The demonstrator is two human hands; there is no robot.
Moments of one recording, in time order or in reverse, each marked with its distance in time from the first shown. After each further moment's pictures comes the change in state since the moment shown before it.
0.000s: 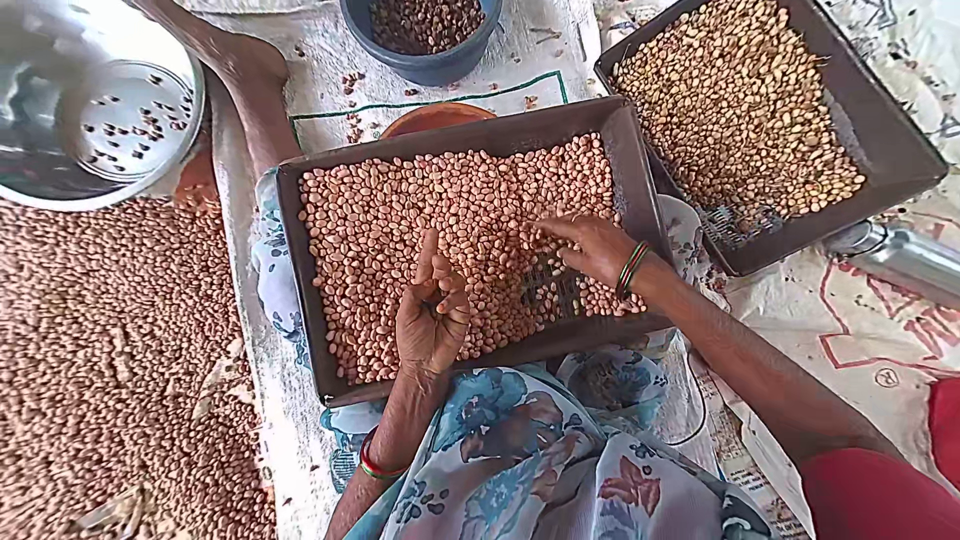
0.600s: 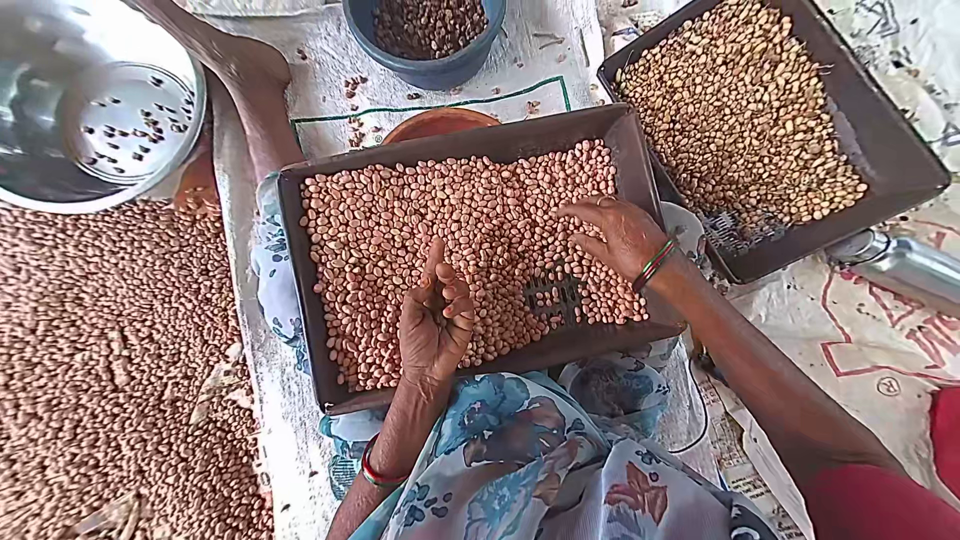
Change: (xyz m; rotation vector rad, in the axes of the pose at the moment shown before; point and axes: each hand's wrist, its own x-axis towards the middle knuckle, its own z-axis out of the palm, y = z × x) left_hand 0.003 -0.003 0.004 -0.041 0.076 0.008; right_hand 0.003 0.022 -0.010 -0.053 0.243 -0.072
